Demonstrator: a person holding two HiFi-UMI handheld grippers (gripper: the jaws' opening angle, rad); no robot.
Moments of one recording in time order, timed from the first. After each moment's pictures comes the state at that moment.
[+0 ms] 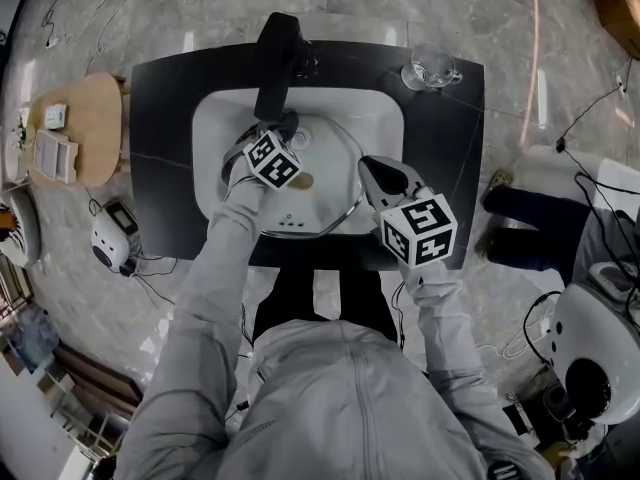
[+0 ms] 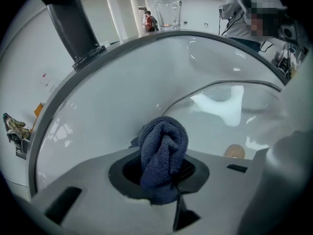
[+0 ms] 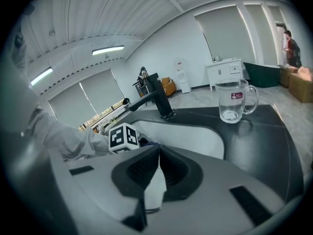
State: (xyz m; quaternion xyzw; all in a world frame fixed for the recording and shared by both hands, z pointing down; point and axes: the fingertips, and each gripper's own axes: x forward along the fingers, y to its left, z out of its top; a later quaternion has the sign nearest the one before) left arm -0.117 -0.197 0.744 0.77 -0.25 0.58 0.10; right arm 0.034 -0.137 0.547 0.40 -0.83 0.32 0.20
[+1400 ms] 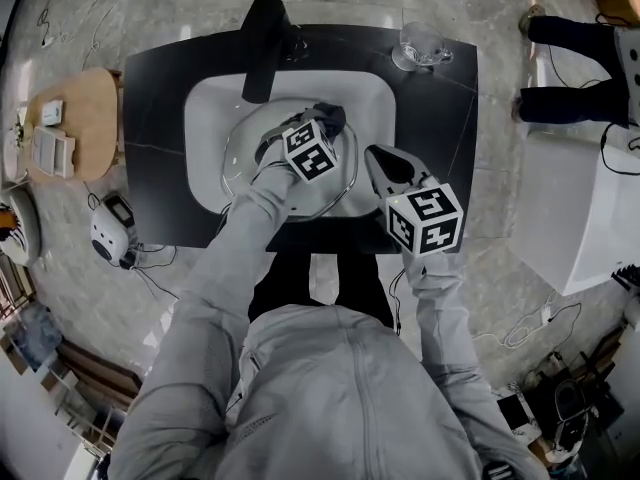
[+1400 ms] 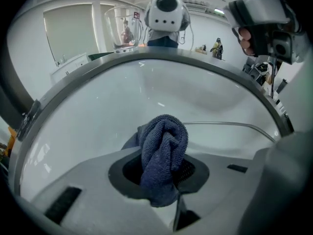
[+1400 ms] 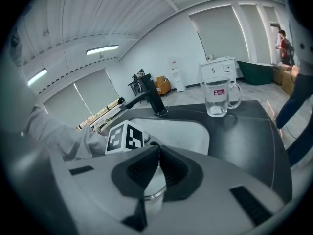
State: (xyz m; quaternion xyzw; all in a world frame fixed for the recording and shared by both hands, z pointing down) left arm 0.012 -0.155 0.727 0.84 -0.13 0.52 0.10; right arm 0.061 -0.121 0.550 0.42 -0.82 0.33 0.21
